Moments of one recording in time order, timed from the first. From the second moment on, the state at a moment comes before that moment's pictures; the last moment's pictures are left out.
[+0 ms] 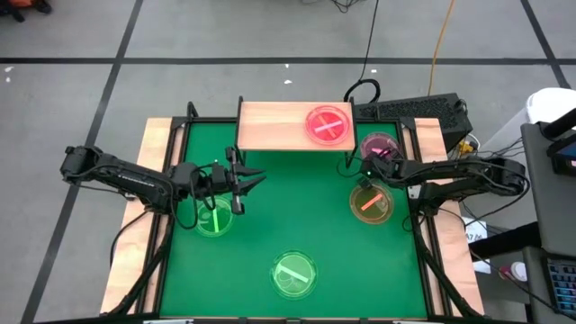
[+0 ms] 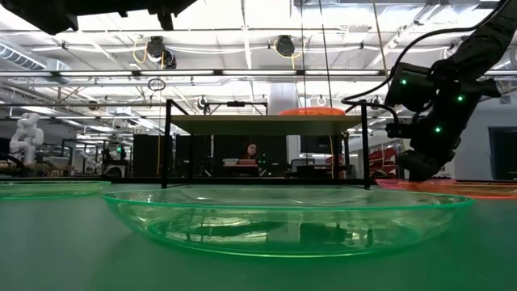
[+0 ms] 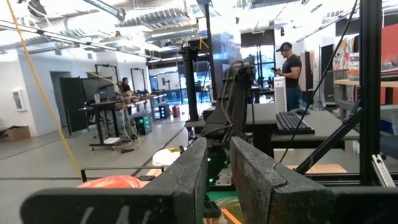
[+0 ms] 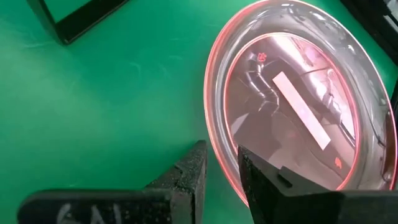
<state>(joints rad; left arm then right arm) -0.10 1.13 0.51 0.88 -0.21 0.17 -0.40 1.19 0.30 -0.29 0.55 0.31</state>
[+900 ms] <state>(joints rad) -0.10 1.13 0.51 0.88 -0.21 0.17 -0.43 1.14 0.32 -0.26 0.51 0.27</state>
